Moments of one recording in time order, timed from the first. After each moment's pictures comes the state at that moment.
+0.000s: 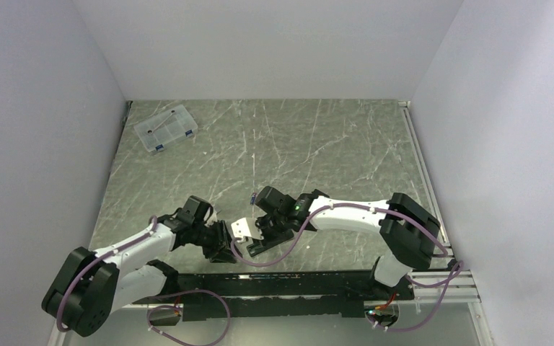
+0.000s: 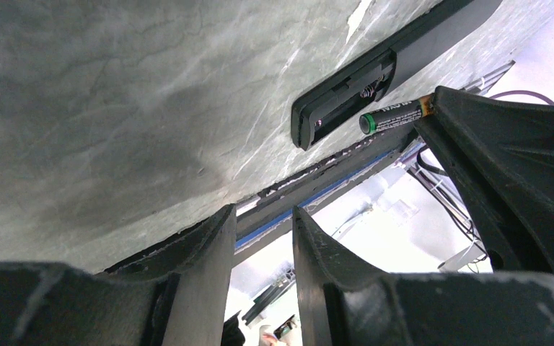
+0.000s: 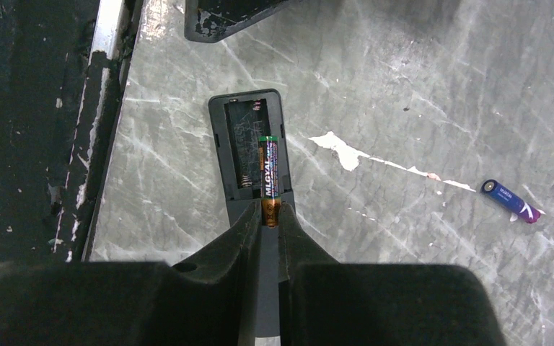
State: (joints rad) left arm -0.50 1.08 0.33 -0.39 0.61 -0.96; right arm 1.08 1.62 0.97 -0.39 -0.36 -0.75
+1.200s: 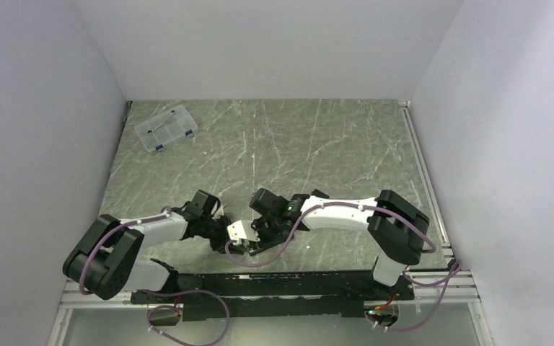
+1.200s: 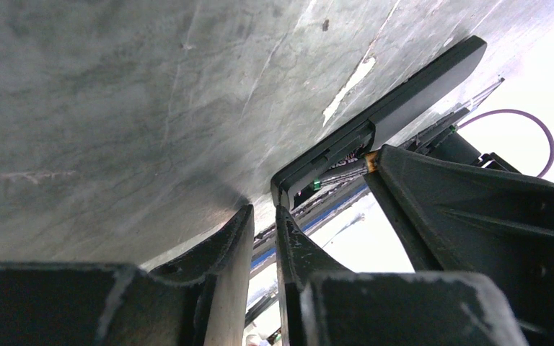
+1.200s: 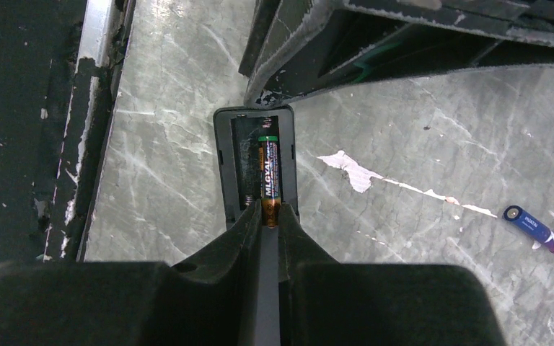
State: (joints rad) left arm -0.50 1.34 0.38 -0.18 0.63 -0.97; right arm 1.11 1.70 1.02 -0.41 -0.35 -0.76
